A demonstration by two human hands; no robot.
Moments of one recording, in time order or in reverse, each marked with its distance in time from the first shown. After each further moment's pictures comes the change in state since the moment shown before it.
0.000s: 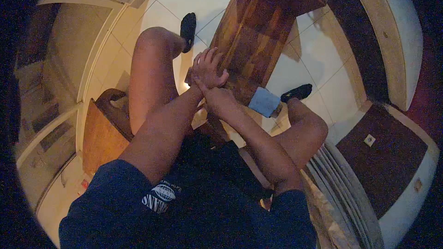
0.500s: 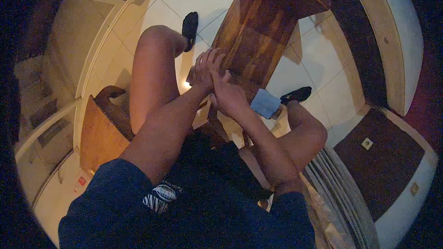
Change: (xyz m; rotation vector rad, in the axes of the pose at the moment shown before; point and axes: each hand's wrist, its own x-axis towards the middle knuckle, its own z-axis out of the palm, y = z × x) left_hand -0.001 -0.002 -0.004 -0.015 -0.093 -0.018; right_hand -0.019 0.003 -0.025 0.131 0.205 0.100
